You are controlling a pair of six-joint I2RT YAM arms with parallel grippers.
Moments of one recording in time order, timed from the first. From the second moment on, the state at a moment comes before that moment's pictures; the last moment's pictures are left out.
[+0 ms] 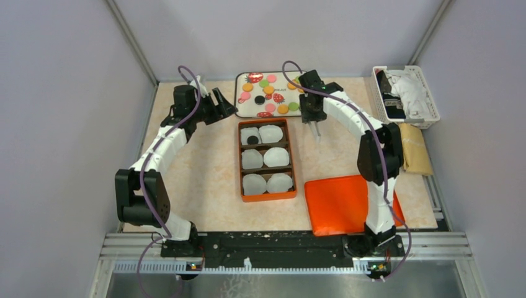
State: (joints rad) left arm -0.09 1.52 1.16 -0.13 0.44 -0.51; right arm 0.45 2.05 1.82 -0.84 0.22 0.27
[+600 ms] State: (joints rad) left arm -0.09 1.52 1.16 -0.13 0.46 -0.52; right arm 0.45 2.04 1.81 -0.87 0.24 0.26
